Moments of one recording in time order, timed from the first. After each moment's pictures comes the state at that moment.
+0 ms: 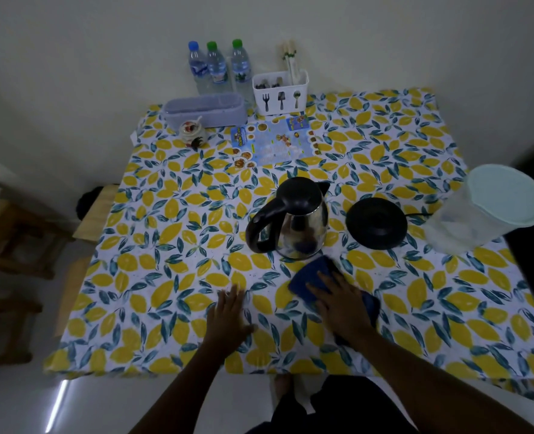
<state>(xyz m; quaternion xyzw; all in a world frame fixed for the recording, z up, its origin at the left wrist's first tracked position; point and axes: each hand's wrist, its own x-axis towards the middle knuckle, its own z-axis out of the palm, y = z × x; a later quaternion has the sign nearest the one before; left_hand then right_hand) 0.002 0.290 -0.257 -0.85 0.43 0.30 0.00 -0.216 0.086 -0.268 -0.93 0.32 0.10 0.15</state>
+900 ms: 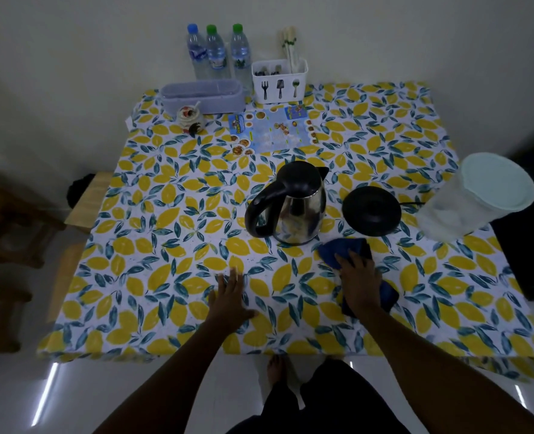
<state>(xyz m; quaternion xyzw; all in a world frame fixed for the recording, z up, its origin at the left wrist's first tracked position) -0.002 0.285 -0.259 -0.84 0.43 0.33 0.01 -0.231 0.071 -0.246 -0.86 0.49 0.11 0.08</state>
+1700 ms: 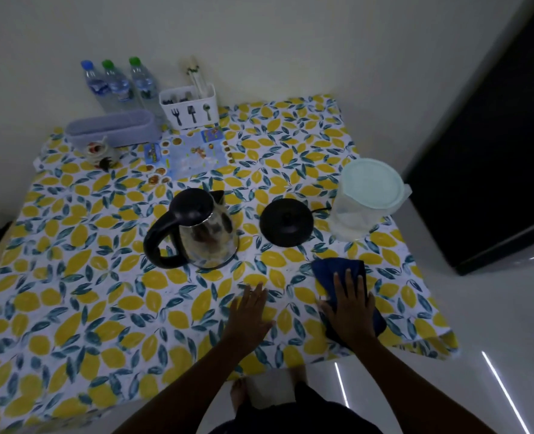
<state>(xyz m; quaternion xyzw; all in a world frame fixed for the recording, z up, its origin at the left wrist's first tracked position) -0.170 0.148 -0.245 -0.75 0.59 0.30 -0.02 -0.397 0.029 -0.241 -0.83 0.55 0.04 0.10</state>
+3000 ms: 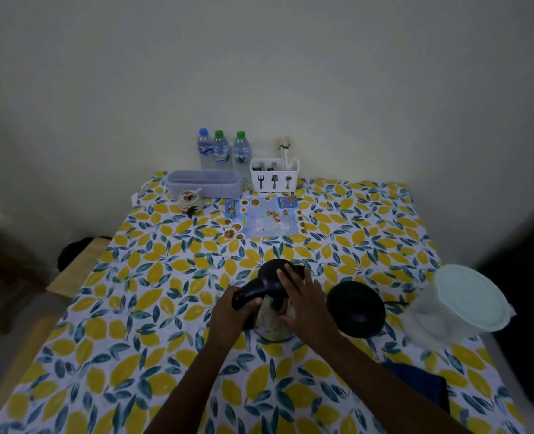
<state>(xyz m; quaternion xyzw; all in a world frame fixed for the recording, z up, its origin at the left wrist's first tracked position) 0.022 0.138 -0.139 -0.80 0.31 0.21 -0.47 -0.117 0.000 -0.131 -0.95 0.24 -0.08 0.19</state>
